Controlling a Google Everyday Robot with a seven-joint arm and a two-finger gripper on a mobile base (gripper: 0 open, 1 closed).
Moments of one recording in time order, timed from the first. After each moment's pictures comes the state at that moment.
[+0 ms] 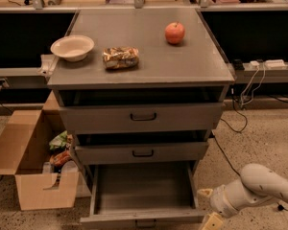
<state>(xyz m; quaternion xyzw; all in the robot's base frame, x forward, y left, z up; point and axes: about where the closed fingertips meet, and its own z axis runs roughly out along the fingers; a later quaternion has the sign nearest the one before) 0.378 -0.219 0.427 -0.51 0.79 0.29 0.15</state>
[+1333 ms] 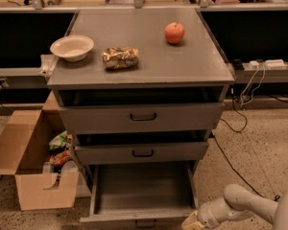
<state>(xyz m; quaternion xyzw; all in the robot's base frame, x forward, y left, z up) 0.385 -0.204 0.241 -0.44 0.80 0.38 0.13</state>
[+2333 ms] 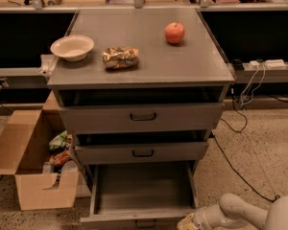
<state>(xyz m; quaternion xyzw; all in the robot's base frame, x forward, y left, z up) 0.401 -0.195 0.184 -0.38 0.83 0.37 0.16</state>
